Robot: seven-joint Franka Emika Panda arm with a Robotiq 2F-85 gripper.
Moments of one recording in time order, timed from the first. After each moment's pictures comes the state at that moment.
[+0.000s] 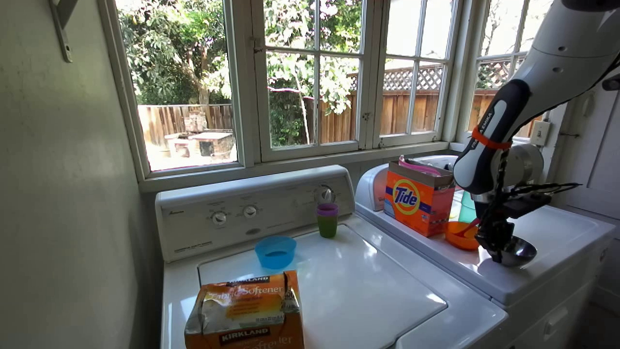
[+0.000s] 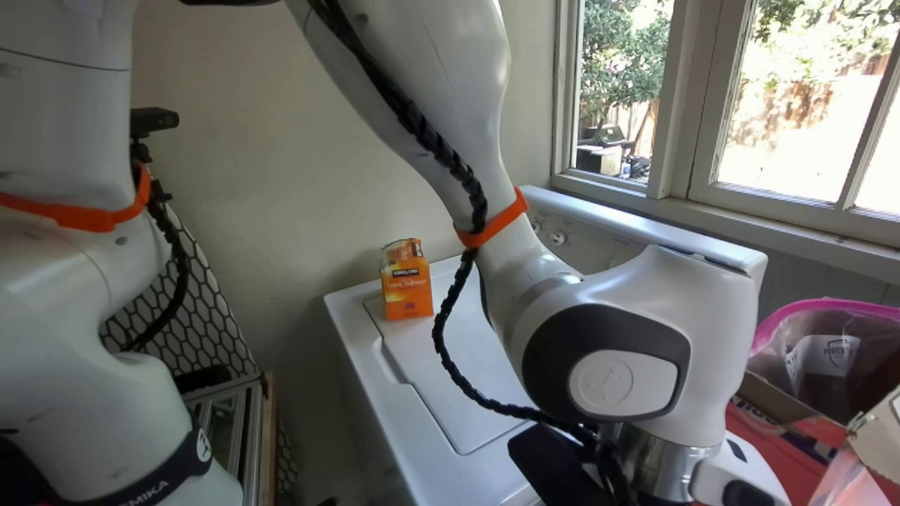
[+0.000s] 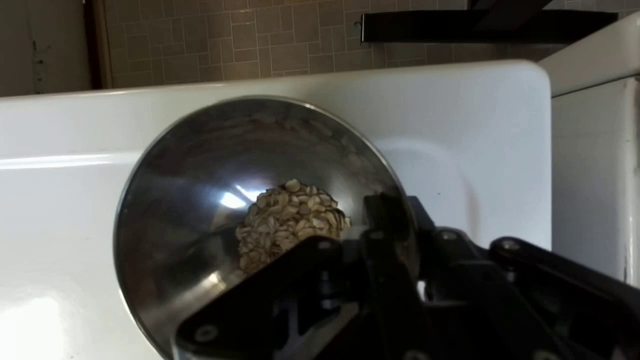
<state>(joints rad) -0.30 0.39 -0.23 -2.29 -0.26 2.50 -0.32</state>
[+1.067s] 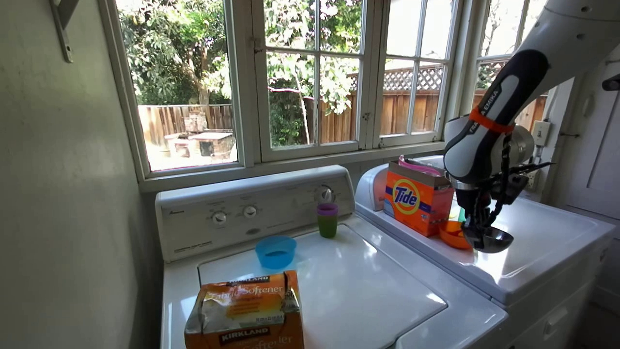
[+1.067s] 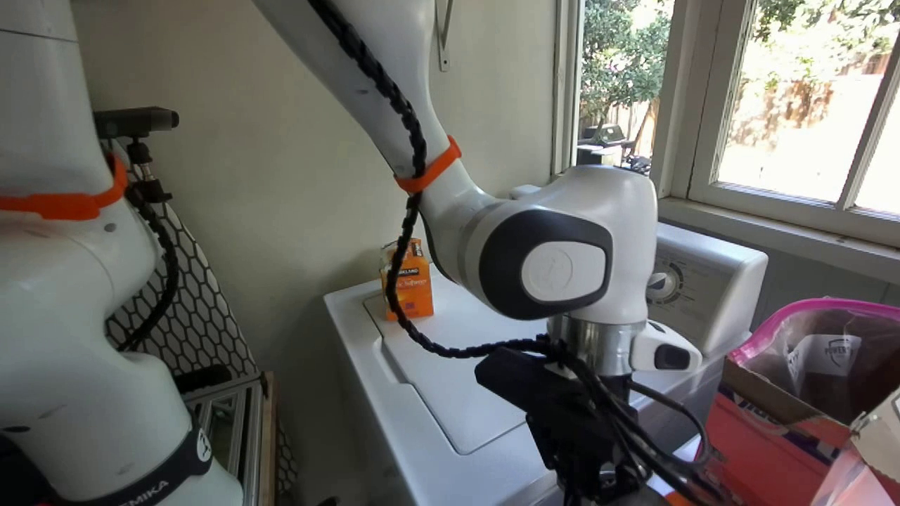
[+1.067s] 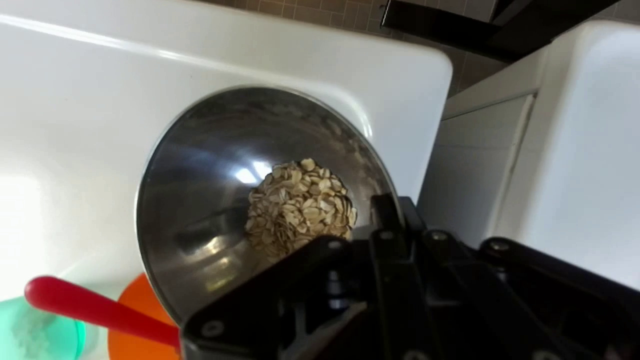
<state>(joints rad) -0.20 0.19 -0.19 -2.43 -0.38 2.50 -0.38</state>
